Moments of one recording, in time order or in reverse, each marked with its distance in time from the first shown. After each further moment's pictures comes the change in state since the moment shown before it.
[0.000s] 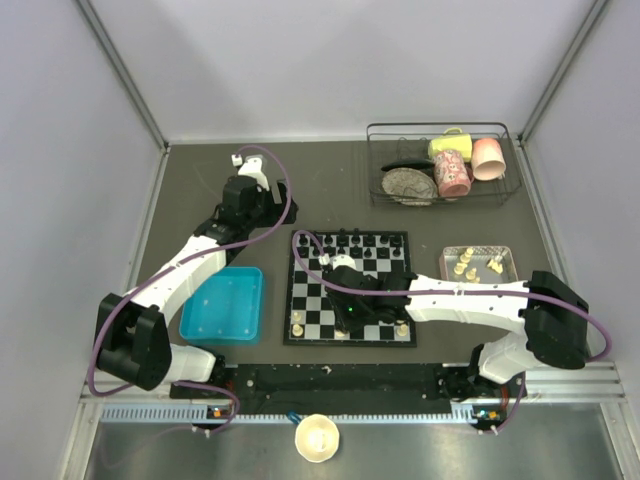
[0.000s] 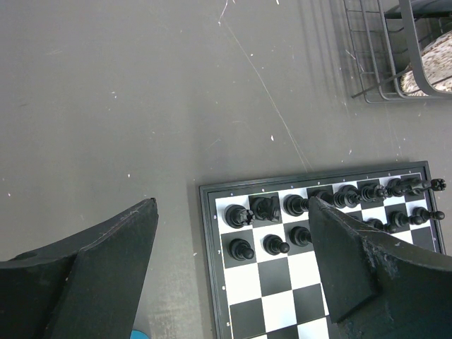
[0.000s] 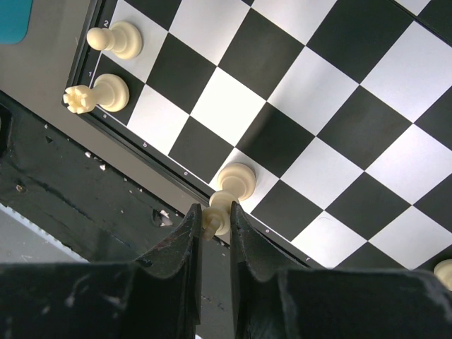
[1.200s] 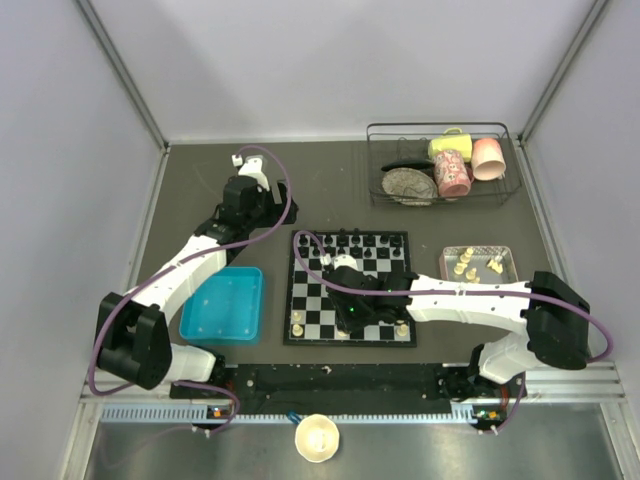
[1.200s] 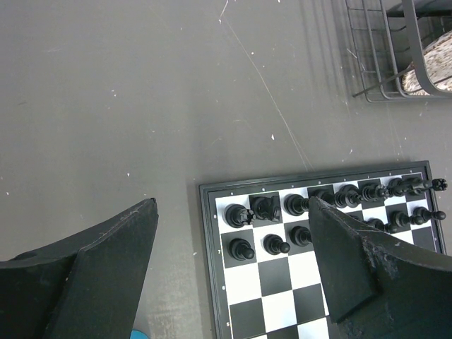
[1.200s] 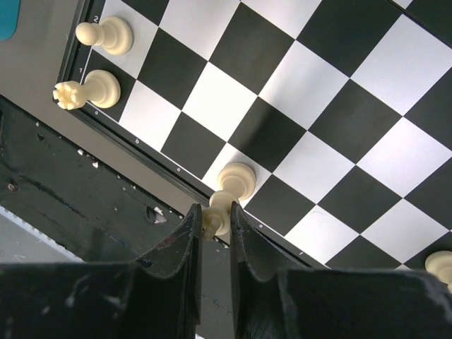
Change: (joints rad) left arm 0.000 0.005 0.000 0.000 0.000 -0.003; right arm 0.000 -0.007 0.001 -0.022 0.010 -0.001
